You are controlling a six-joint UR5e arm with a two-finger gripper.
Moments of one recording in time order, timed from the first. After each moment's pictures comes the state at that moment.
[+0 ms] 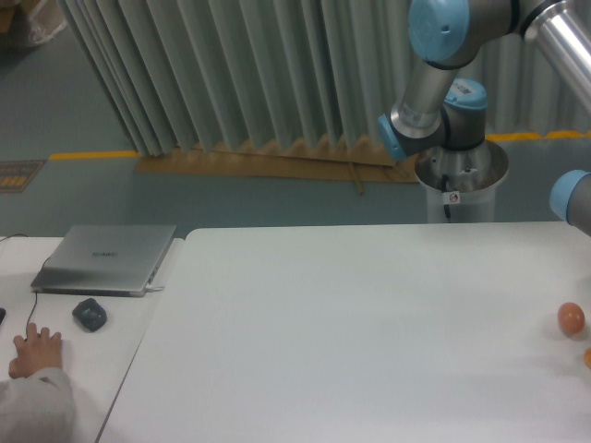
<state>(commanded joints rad) 2.62 -2.13 -1.45 -0.95 1.63 1.50</state>
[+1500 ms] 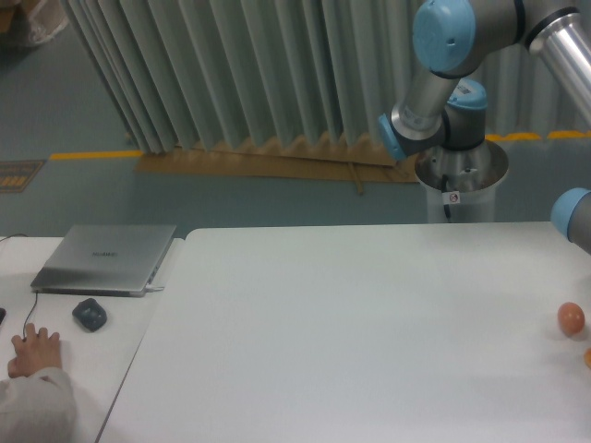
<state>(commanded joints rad) 2.62 -2.16 -1.45 -0.93 1.64 1.50</state>
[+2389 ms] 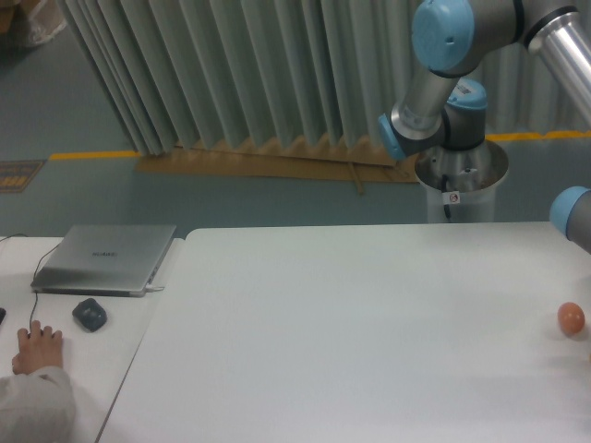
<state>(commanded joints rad) 2.61 -2.15 -1.45 -0.94 1.64 1.45</state>
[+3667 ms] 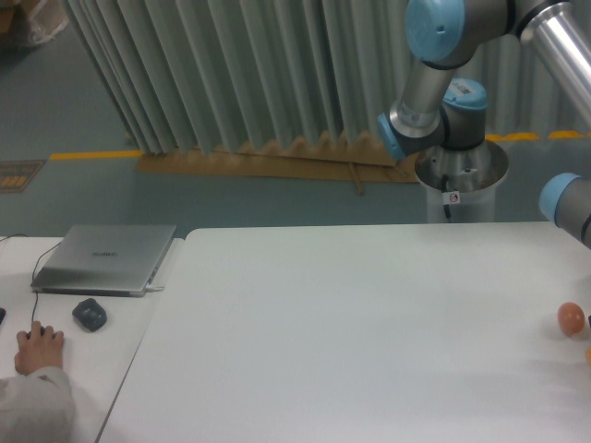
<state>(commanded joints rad) 2.60 -2.06 -1.48 -1.00 1.64 1.41</state>
